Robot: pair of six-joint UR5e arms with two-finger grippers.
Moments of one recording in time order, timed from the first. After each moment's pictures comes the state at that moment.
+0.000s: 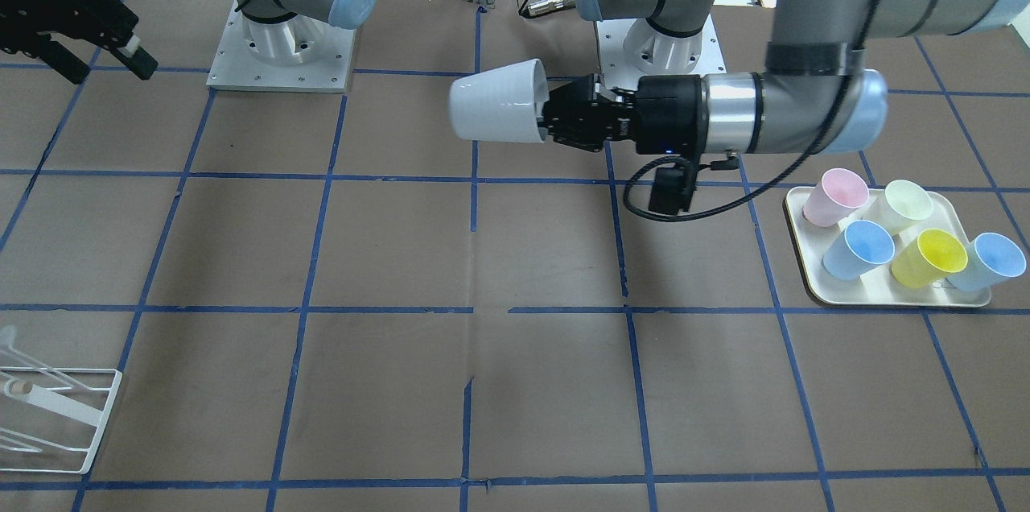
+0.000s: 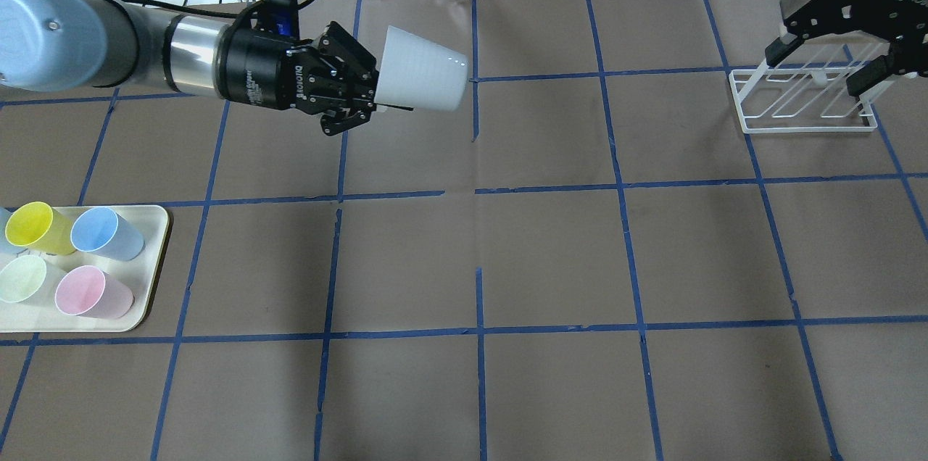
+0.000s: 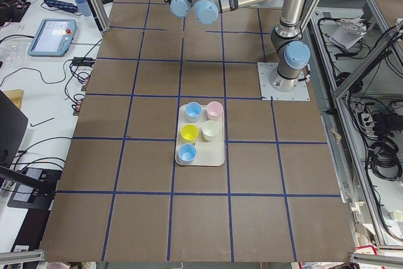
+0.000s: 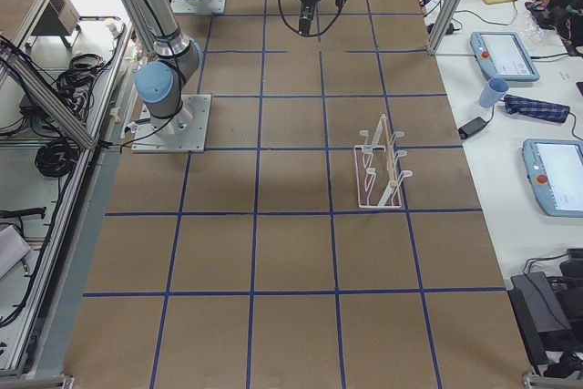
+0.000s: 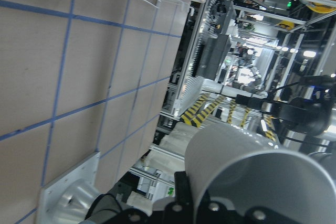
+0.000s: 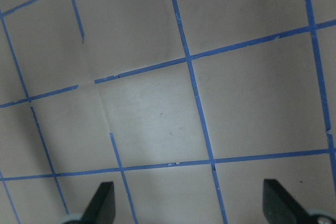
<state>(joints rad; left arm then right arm) -1.48 -1.73 -1.67 -2.21 0.26 0.62 1.15 -1.65 1.48 -1.27 -1.22 -0.20</state>
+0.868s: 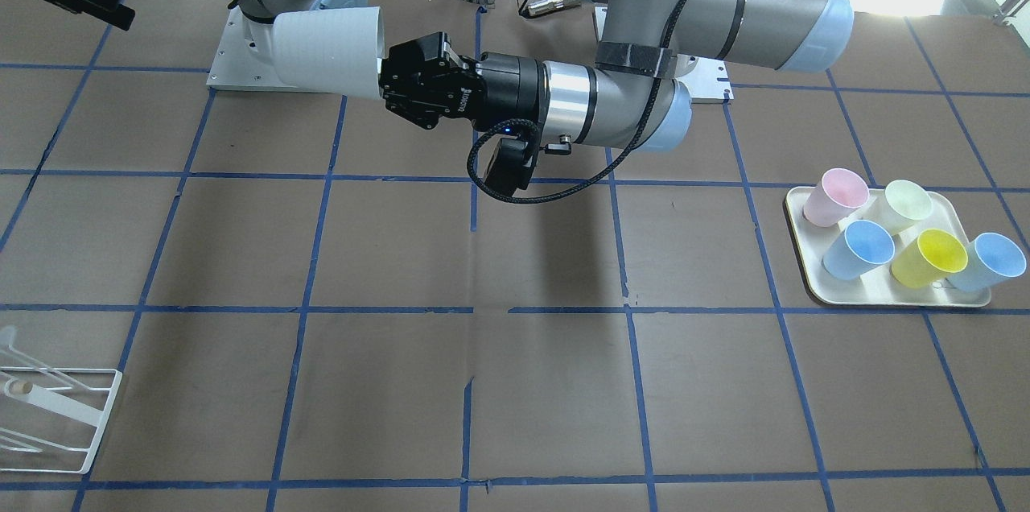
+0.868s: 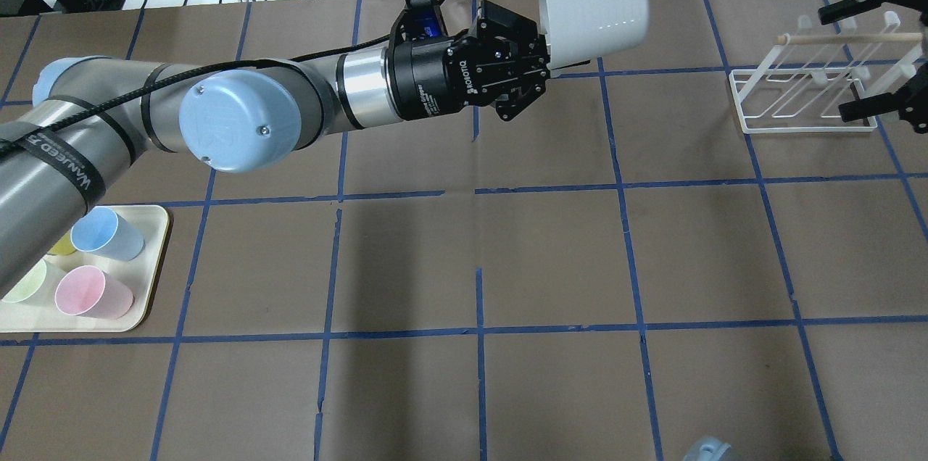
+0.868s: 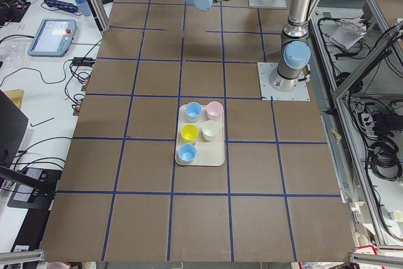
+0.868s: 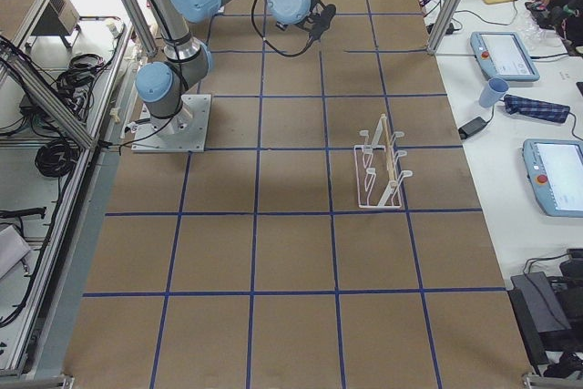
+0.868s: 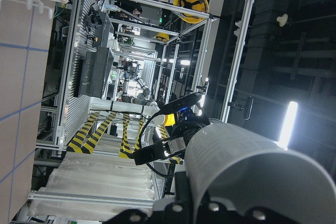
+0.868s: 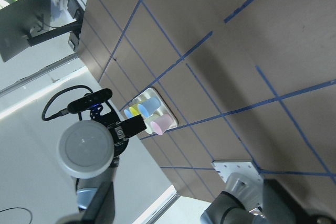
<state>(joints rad) -1.75 -1.76 -1.76 -1.99 -0.27 0.63 0.91 -1.66 1.50 -0.67 -0.75 -0.34</state>
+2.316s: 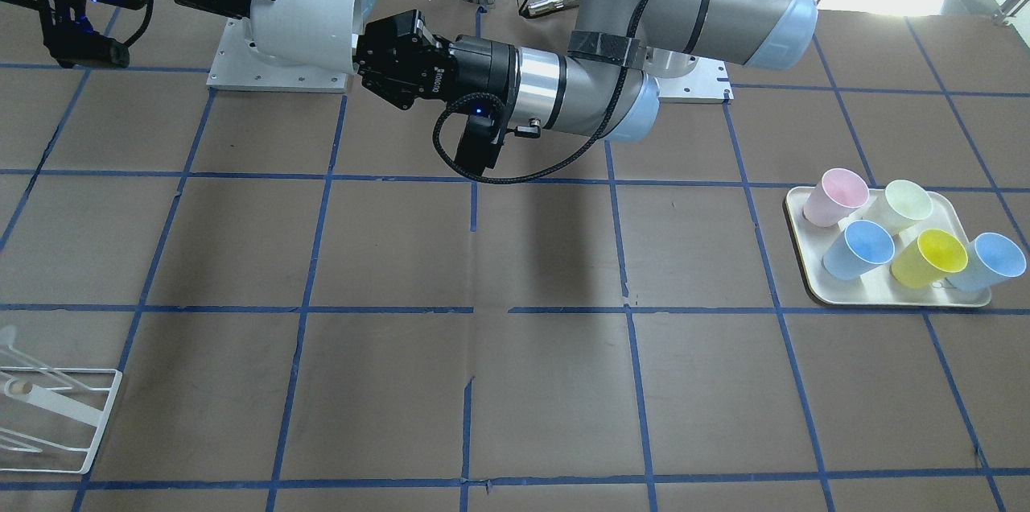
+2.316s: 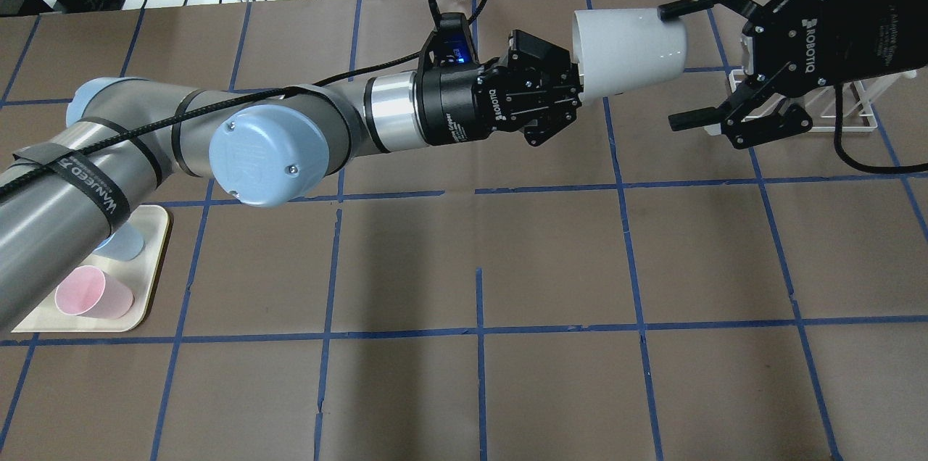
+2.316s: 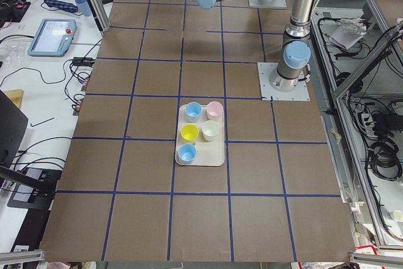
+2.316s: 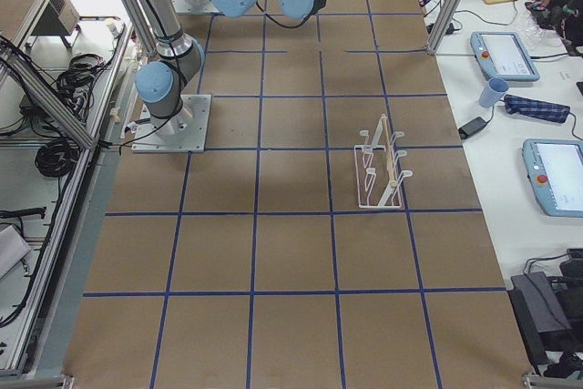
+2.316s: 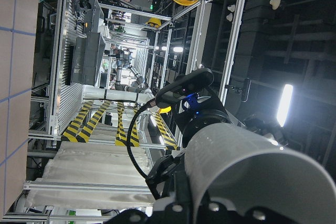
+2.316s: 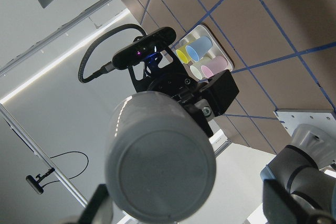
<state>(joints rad) -1.80 -1.75 -1.81 -1.93 -0.29 0.63 1.16 -1.65 1.61 -0.60 -0.50 -0.35</state>
